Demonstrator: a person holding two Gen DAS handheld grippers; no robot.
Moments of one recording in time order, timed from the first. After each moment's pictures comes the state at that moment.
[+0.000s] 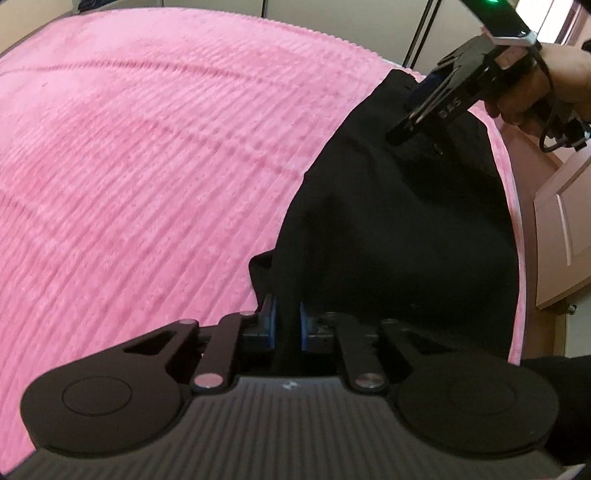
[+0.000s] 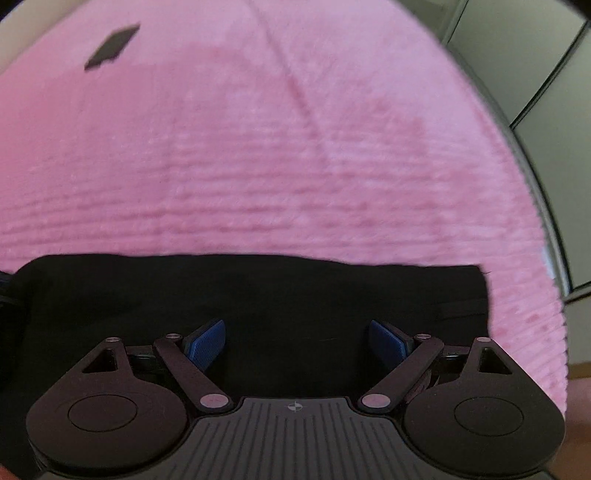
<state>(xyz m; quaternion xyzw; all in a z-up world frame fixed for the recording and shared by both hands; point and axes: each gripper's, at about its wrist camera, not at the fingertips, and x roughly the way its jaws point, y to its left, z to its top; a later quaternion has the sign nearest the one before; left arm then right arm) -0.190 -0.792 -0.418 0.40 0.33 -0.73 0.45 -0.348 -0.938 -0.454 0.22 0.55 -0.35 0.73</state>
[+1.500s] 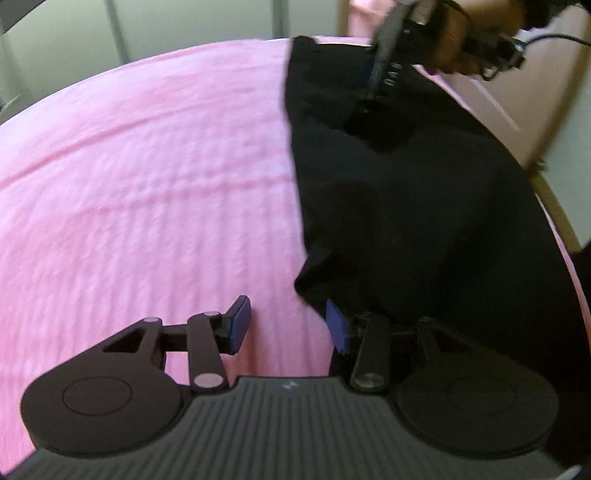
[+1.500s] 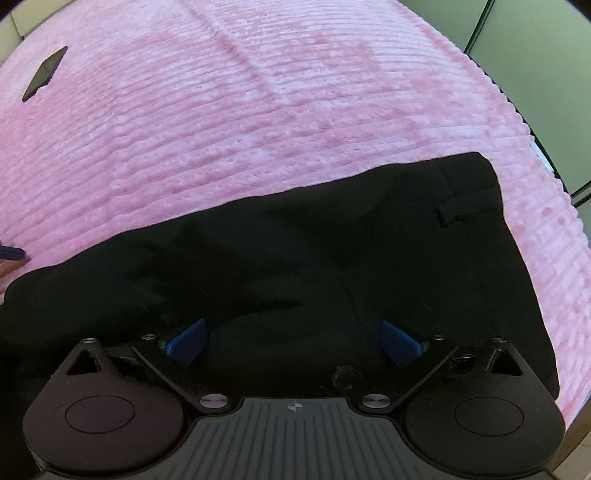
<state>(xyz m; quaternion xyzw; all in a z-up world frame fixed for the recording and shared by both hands) -0.171 -0.838 -0.457 0.45 0.13 -0.85 0.26 -0.383 -0.925 -0.494 0.31 0.51 -0.42 0.68</state>
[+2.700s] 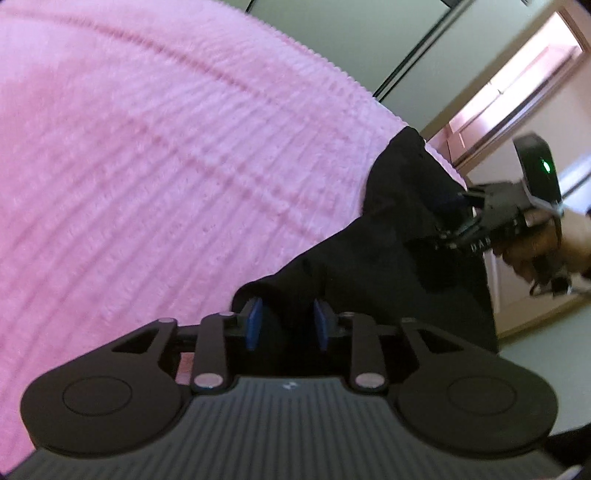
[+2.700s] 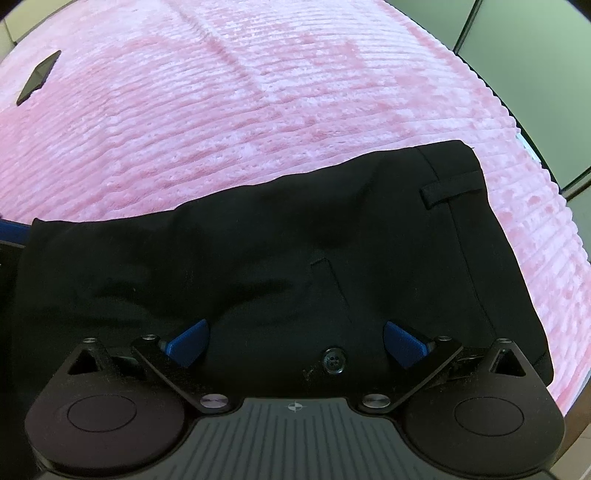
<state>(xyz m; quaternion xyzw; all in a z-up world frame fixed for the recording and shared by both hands) -0.132 -0.889 -0.466 0.28 0.46 -0.77 0.35 -0.388 -0.918 -0.494 0.31 0.50 -0.44 0.68</state>
